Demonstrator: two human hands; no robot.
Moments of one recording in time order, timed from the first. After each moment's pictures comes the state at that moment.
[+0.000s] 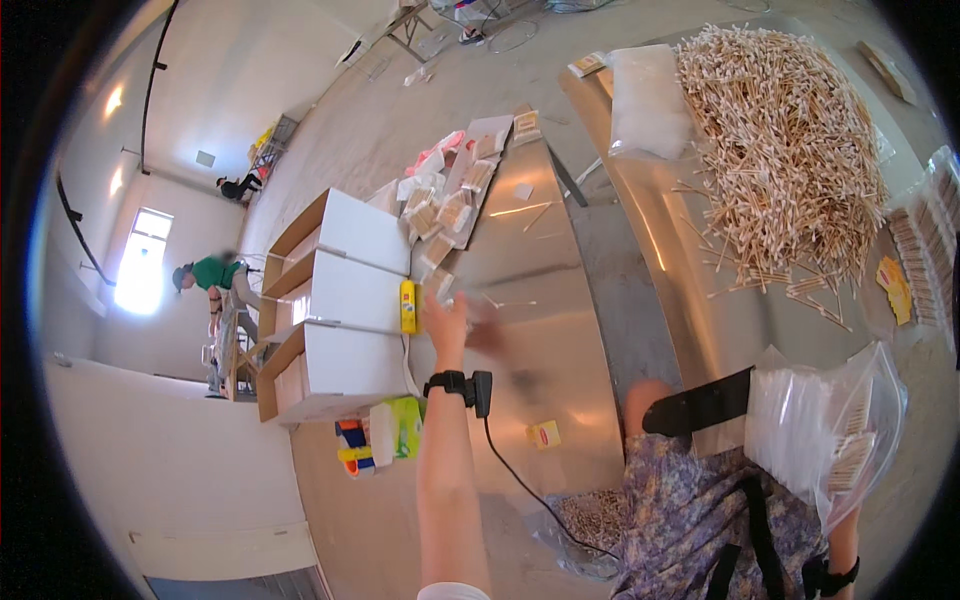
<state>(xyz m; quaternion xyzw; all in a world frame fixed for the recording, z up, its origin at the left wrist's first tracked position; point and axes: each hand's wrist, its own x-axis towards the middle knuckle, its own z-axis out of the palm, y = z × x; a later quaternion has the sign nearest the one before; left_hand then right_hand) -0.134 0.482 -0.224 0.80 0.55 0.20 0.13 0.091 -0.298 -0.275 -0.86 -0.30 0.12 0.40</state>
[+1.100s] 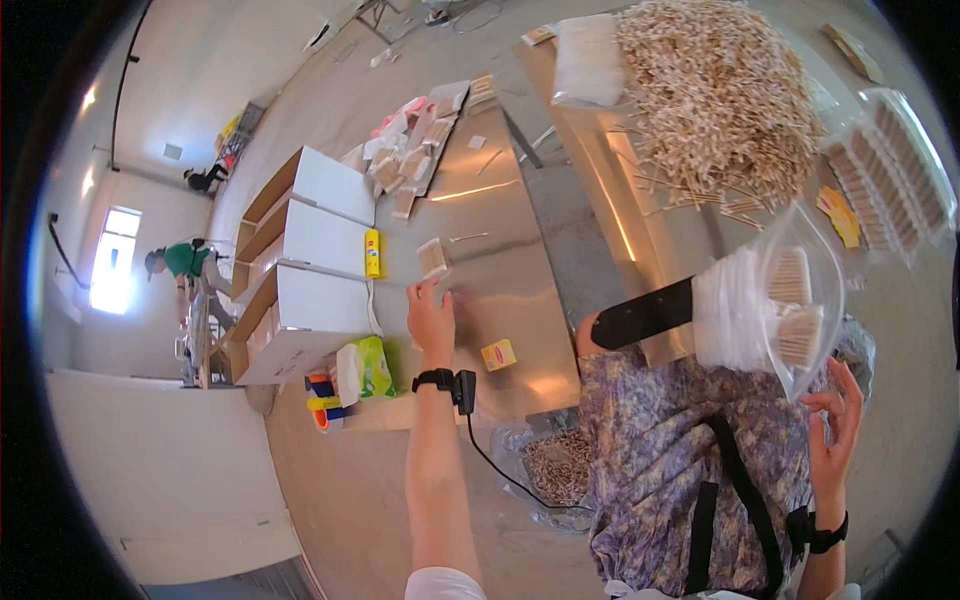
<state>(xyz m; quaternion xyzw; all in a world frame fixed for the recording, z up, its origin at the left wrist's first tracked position) -0.166 0.343 -0.196 0.87 0.42 0.26 -0.01 0.056 -0.208 -0.092 -0.80 -0.24 0.08 0.54</state>
